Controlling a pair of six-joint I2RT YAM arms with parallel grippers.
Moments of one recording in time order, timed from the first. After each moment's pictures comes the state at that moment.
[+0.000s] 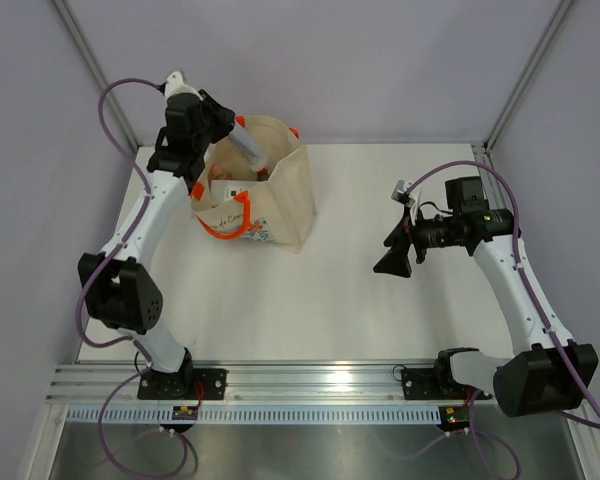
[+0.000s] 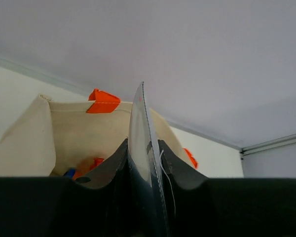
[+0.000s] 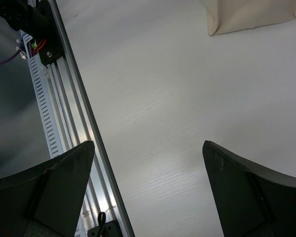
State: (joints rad) left arm -0.21 1.64 1.62 -0.14 -0.10 -0.67; right arm 0.11 1.20 1.15 -0.97 -0.98 -0.58
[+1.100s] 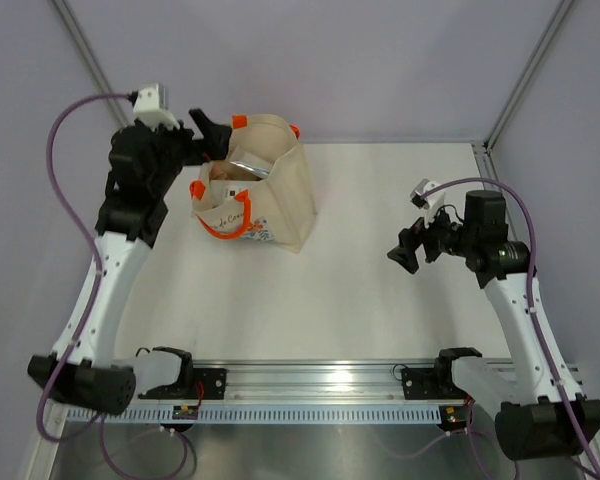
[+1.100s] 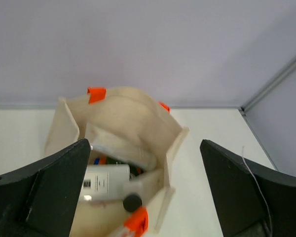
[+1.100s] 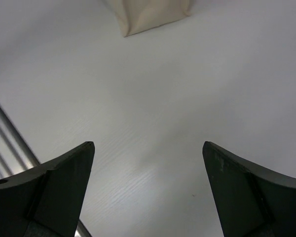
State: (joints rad) left arm -0.20 1.28 1.49 -0.26 0.09 -0.34; right arm 0.07 1.01 1.02 -0.75 -0.73 -0.47
